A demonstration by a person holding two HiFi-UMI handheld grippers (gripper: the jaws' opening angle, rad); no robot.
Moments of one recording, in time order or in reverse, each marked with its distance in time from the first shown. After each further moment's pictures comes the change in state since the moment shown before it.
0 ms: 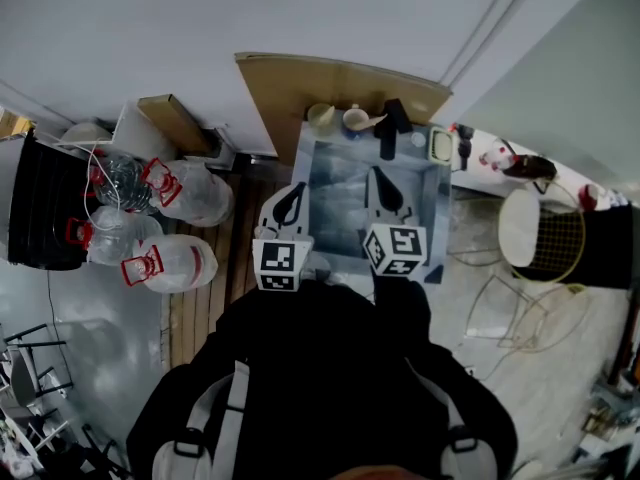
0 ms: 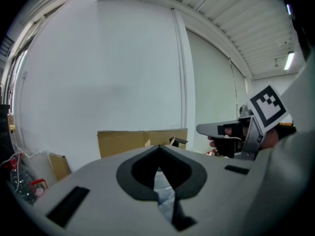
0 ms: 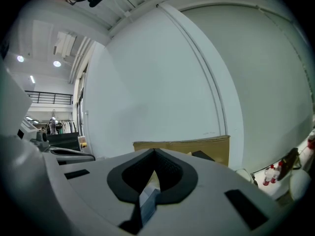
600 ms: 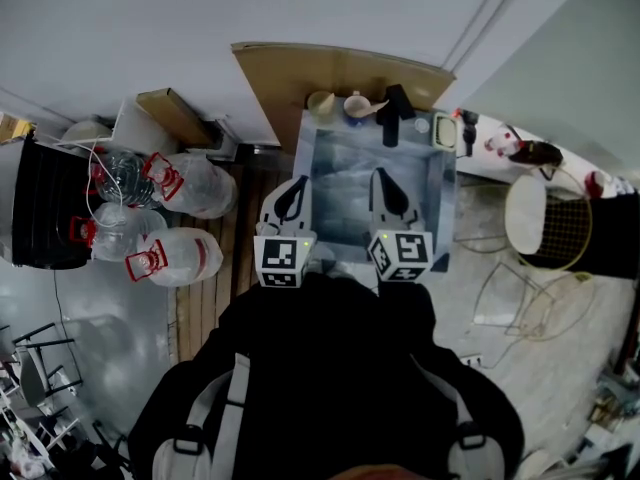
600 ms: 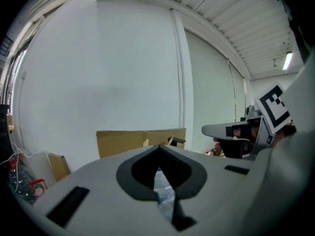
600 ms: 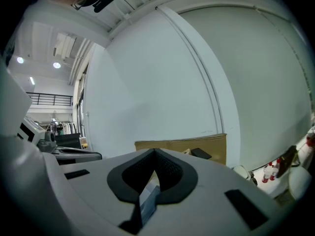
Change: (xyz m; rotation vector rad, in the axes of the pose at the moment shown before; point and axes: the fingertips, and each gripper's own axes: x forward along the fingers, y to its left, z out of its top) left arm -0.004 -0.006 -0.002 0.010 -0.005 -0.012; right arm -0.026 0.004 -0.006 0.008 0.000 -0.004
